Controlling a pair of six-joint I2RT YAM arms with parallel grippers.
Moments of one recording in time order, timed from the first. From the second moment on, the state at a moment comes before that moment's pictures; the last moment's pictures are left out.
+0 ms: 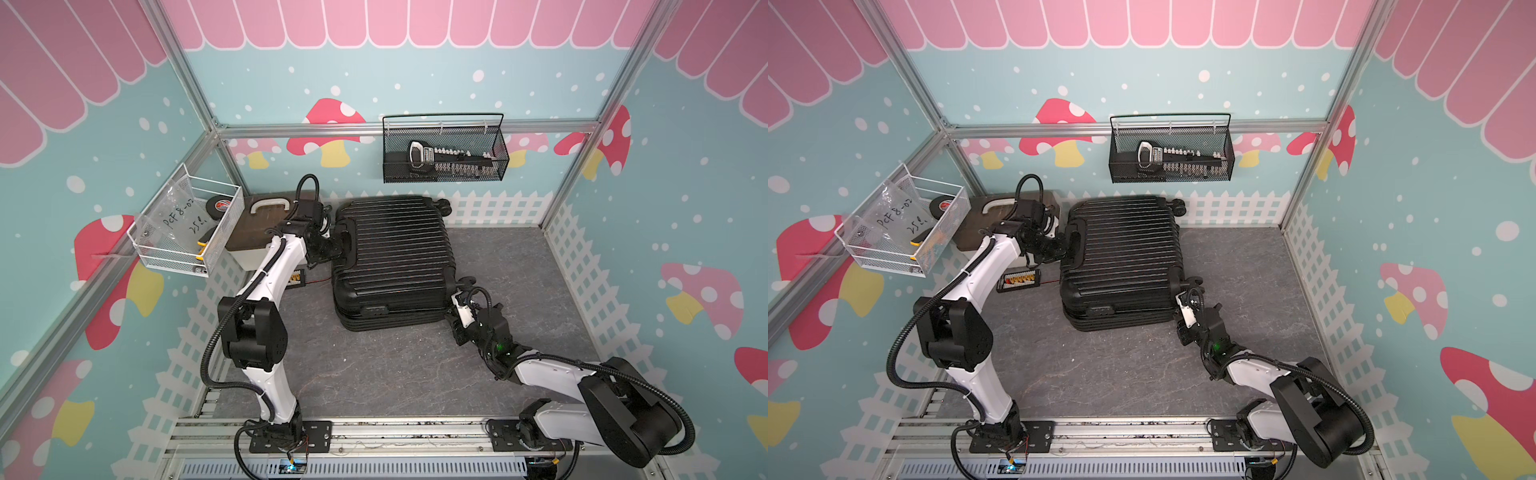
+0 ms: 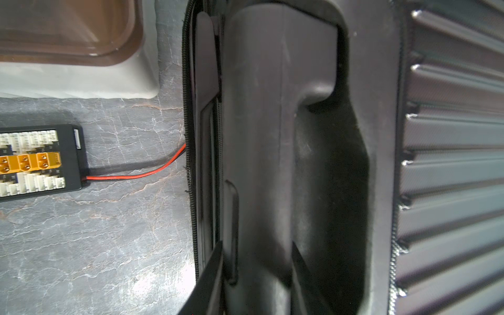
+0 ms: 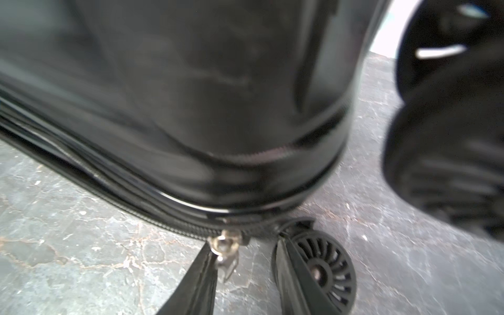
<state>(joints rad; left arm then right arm) -0.10 1.85 1.74 -0.92 0.25 -0.34 0.52 1.29 0.32 0.52 -0.01 -0.03</state>
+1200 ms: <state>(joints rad) -0.34 1.67 1.39 -0.41 0.06 -0.84 0.56 1.20 0.29 0.47 -0.20 -0.02</state>
